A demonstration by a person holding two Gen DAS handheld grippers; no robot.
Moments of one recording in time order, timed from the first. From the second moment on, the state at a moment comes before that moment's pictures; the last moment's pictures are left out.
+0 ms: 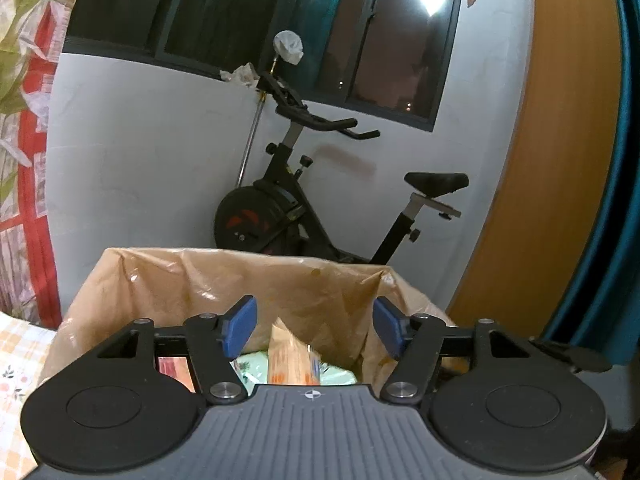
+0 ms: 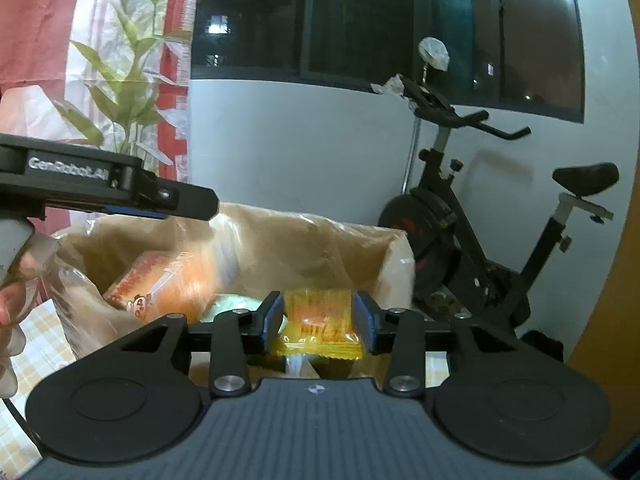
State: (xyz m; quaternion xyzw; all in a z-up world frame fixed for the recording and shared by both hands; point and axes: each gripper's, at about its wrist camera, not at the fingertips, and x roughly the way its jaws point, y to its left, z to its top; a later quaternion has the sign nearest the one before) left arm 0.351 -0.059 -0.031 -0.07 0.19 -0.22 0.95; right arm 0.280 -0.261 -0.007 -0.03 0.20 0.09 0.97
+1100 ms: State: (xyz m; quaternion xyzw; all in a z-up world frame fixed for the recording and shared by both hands) left arm 0.245 0.066 -0.121 -0.09 0.31 -0.10 0.94; right arm 0.194 -0.264 -0.106 0.02 0.32 0.11 0.94
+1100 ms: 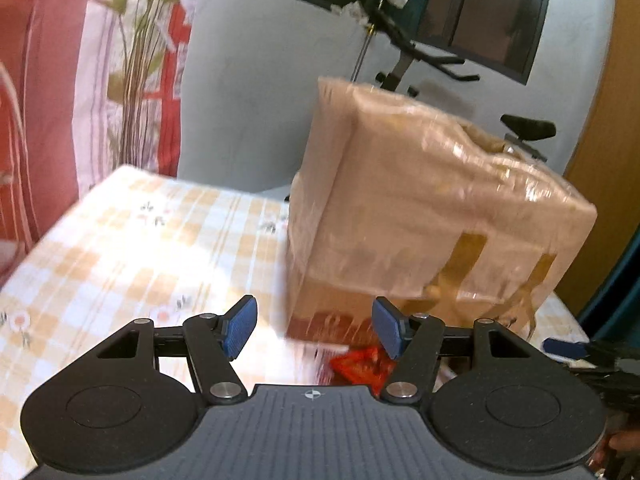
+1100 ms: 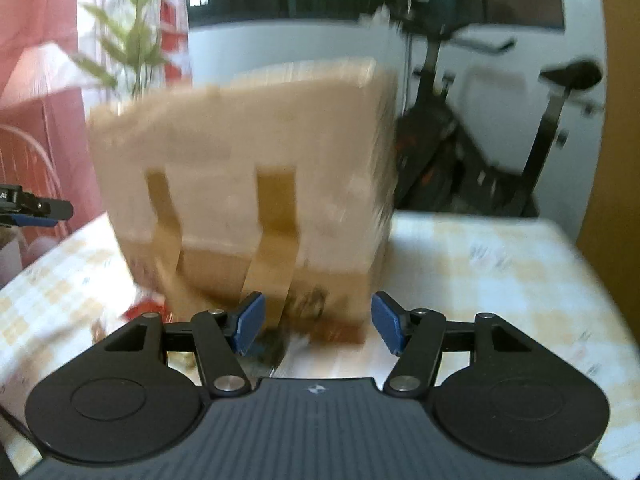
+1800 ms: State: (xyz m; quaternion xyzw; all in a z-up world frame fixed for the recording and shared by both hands) left arm 0.234 0.057 -0.161 -0.09 0.36 -0.10 0.92; right arm 0.241 -0.224 -0.155 0.06 0.38 0.12 0.91
